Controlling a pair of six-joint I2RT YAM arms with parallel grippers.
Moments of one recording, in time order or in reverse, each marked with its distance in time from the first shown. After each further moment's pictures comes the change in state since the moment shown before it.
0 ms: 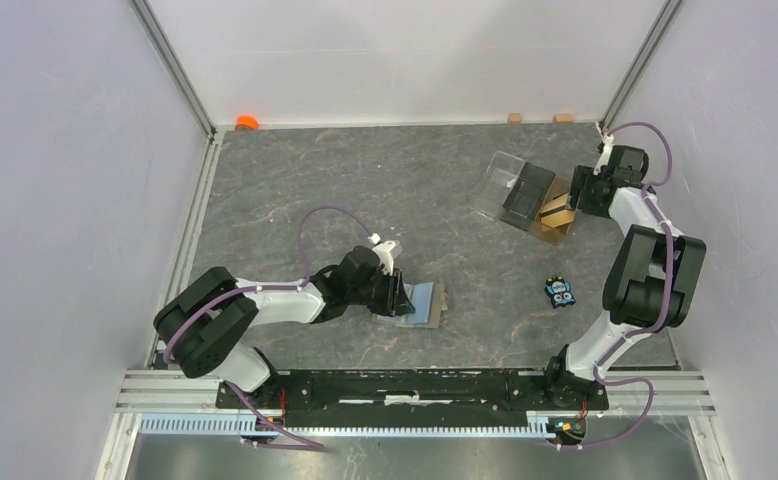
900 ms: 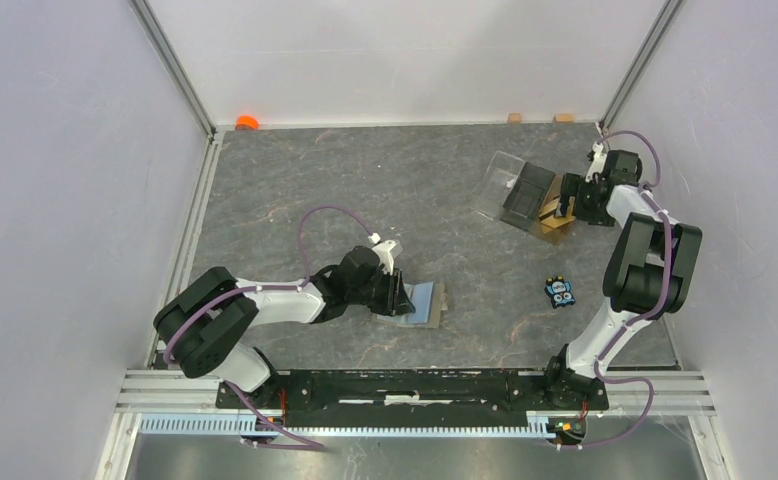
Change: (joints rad) left arm 0.000 0.000 0.000 0.008 -0.002 0.000; right arm -0.005 0.085 0.021 -0.050 -0.084 -0.039
